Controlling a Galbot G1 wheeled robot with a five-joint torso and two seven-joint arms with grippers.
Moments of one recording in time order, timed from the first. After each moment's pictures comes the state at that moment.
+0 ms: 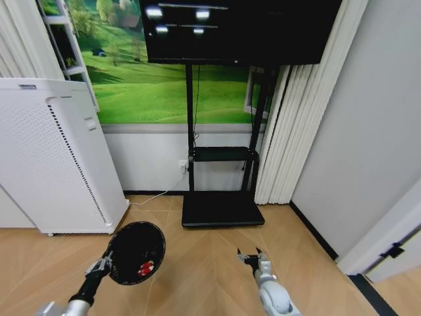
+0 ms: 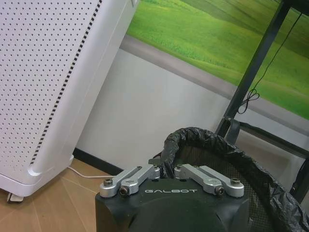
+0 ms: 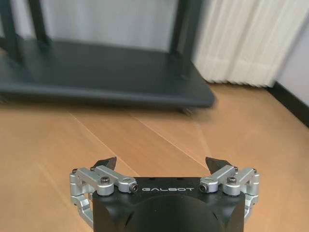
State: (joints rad) left arm 1.72 -1.28 -0.94 -1.91 -0.89 -0.04 0.32; right arm -1.25 1.24 0.37 1.42 0.26 -0.22 0.23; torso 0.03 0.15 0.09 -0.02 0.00
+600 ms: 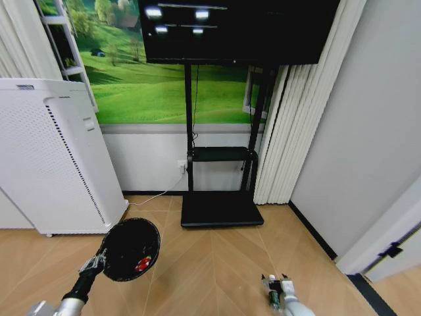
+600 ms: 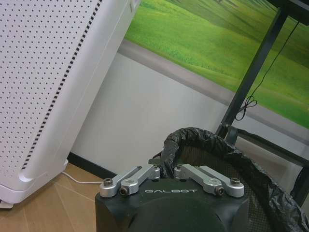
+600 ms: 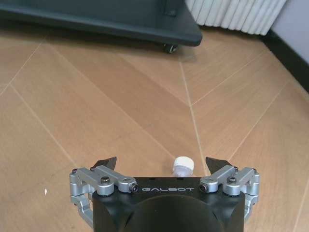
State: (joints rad) left arm 1.69 -1.28 -0.94 -1.90 -0.90 -0.04 0.32; right arm -1.36 1.21 0.45 1.38 0.24 -0.26 0.13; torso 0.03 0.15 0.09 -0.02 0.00
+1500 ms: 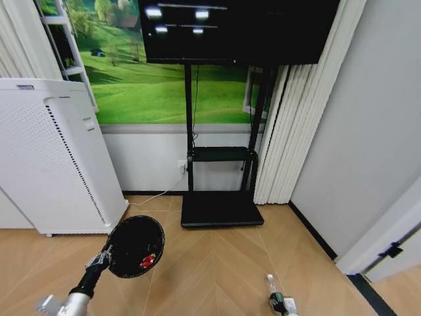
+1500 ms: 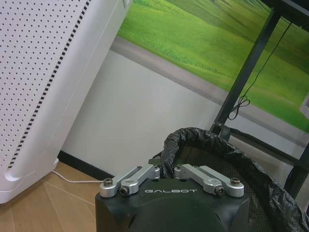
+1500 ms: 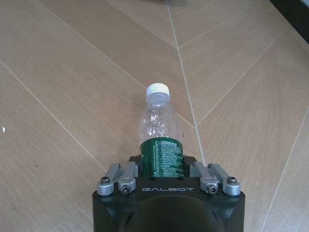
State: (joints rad) left arm 1.67 -1.27 -0.91 -1.90 -0.91 -0.04 0.32; right arm -1.32 1.22 0.45 1.14 0.24 -0.20 0.10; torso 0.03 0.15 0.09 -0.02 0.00
